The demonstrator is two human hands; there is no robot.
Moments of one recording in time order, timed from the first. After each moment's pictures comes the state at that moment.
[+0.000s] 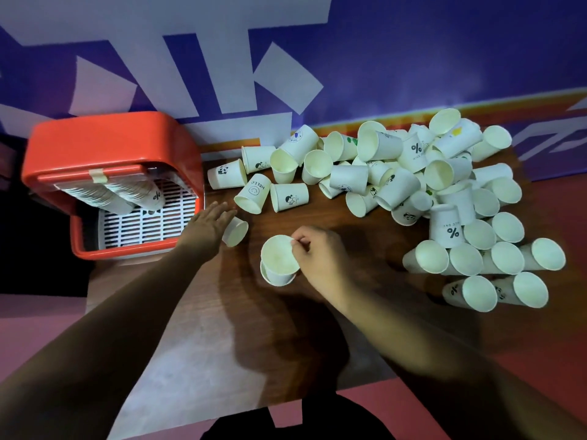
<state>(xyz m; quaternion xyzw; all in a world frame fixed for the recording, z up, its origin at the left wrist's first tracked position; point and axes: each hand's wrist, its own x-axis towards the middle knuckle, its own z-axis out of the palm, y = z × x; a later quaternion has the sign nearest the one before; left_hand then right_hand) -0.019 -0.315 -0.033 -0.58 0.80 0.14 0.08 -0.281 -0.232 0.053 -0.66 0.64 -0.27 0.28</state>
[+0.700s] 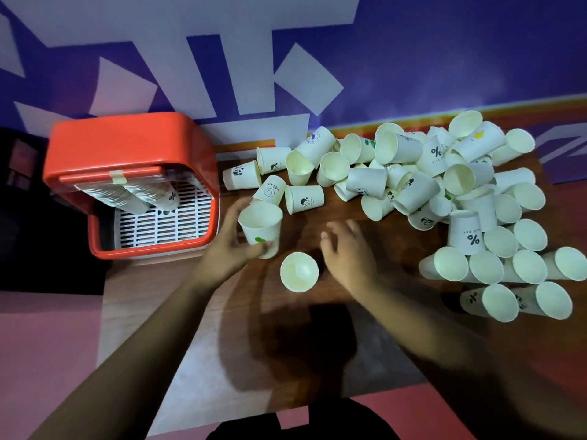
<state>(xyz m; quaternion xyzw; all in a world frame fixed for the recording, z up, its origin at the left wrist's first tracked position) -0.053 -0.263 0.037 -0.53 0.54 0.56 -0.34 -0.297 -0.248 0.011 -0.64 0.71 -0.21 0.19</state>
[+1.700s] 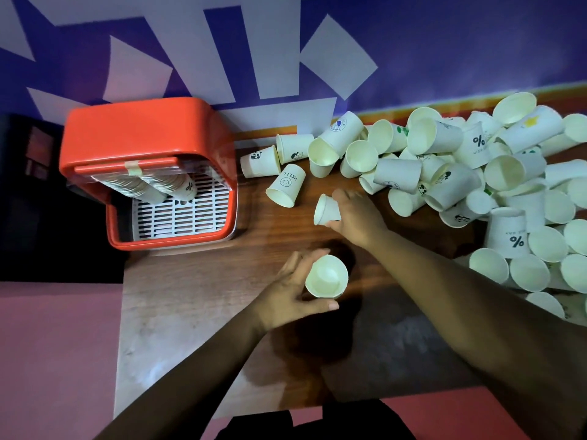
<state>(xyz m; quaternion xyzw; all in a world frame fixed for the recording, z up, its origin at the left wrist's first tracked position) -0.093 -0.209 -0.001 -0.49 0.68 0.53 -0.13 -0.294 -0.341 -0.036 -0.77 0.61 -0.02 0.20</state>
